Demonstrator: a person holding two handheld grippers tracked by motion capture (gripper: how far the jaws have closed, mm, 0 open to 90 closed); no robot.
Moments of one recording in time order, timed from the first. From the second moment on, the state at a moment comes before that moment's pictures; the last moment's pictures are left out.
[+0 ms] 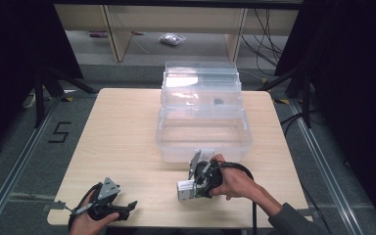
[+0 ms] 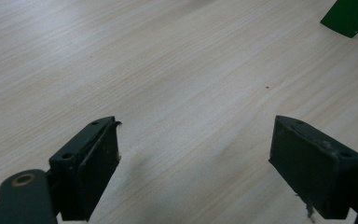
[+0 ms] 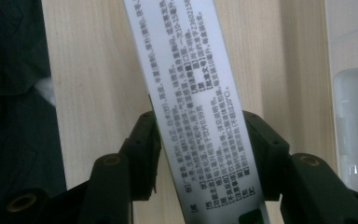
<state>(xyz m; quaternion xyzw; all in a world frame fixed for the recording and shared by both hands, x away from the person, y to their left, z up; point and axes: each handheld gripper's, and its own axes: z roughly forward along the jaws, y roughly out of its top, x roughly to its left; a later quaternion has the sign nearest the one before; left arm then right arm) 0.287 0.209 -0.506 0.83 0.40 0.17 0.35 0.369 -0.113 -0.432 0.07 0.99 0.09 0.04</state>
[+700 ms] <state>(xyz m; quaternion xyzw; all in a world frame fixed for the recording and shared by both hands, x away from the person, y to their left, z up) 0.288 0.209 -0.506 0.83 0.41 0.17 0.35 0.369 -0.111 -0.416 0.03 1.00 0.06 0.01</state>
